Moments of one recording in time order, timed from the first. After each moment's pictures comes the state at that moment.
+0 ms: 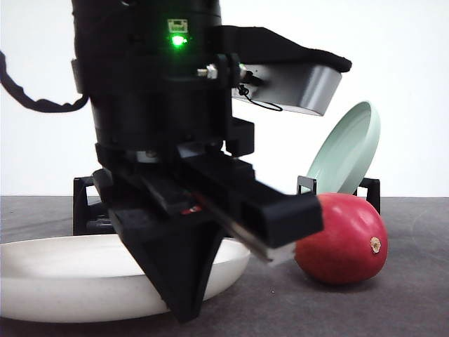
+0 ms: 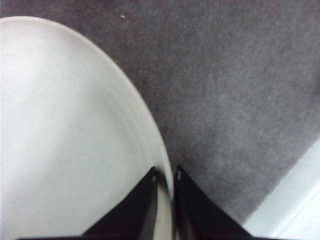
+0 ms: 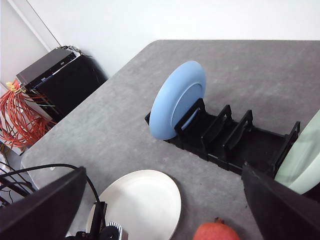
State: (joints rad) left_arx -1.29 1.66 1.05 -0.77 -0.31 -0.21; right_arx 0.07 0.75 1.05 -0.70 -0.78 0.14
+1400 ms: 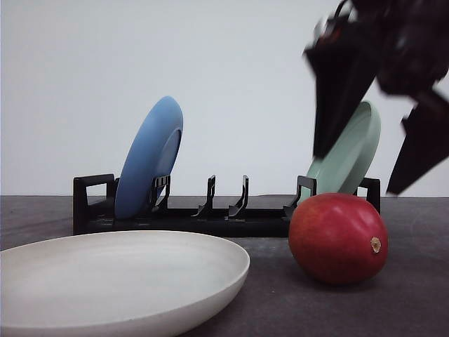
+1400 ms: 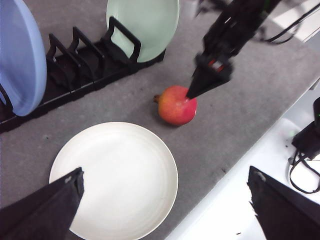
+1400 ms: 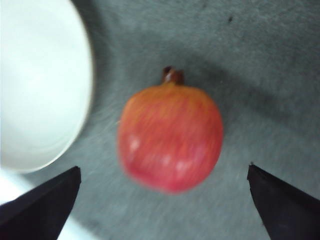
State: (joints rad) left_arx -1.29 0.61 1.05 -1.01 -0.34 -0.44; right_arx 0.47 1.44 1.05 -0.89 -0.35 0.11
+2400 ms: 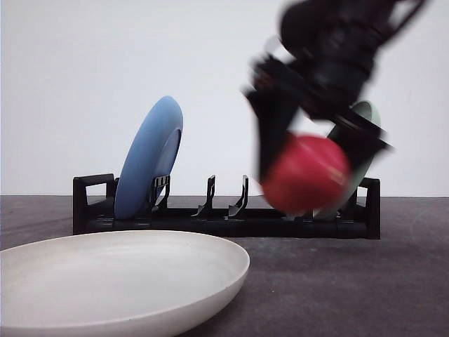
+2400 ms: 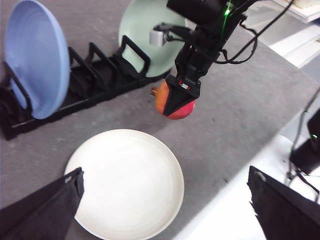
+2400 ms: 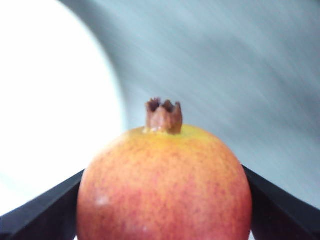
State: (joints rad) left_arx -1.29 0.49 1.05 -1.05 -0.39 -0.46; right_arx 0.61 1.69 1.33 -0.94 -0.34 0.13
